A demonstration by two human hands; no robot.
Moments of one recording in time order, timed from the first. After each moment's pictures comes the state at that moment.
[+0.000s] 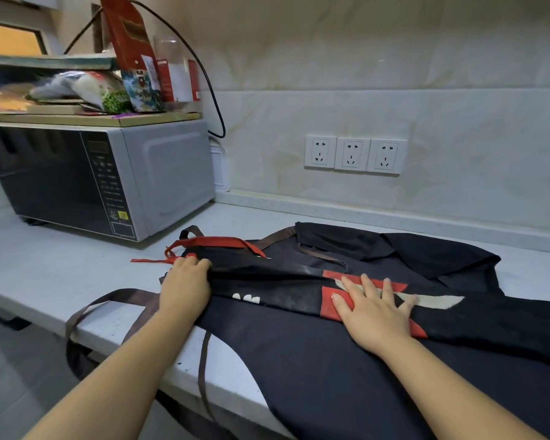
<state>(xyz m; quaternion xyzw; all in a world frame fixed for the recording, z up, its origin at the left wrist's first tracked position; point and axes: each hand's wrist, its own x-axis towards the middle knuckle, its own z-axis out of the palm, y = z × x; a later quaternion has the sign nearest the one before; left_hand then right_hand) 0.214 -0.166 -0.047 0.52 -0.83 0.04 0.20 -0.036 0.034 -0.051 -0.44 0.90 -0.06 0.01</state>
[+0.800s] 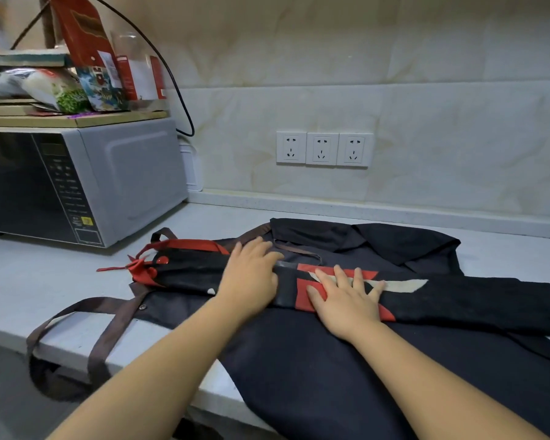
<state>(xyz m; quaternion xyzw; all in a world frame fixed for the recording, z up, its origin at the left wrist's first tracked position) 0.110 -0.083 -0.012 0.33 -0.93 0.03 0.18 -0.035 0.035 -0.049 -0.44 0.89 -0.05 0.02</state>
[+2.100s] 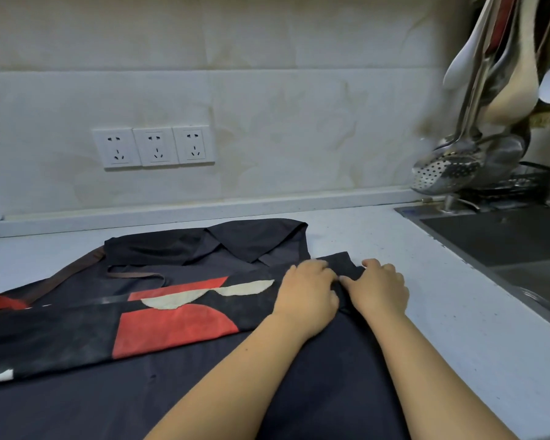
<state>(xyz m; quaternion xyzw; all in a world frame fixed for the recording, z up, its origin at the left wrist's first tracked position) -0.142 0.117 -0.040 0.09 -0.98 -0.10 0.13 -0.221 0.220 -0.038 -0.07 0.97 -0.22 -0.06</state>
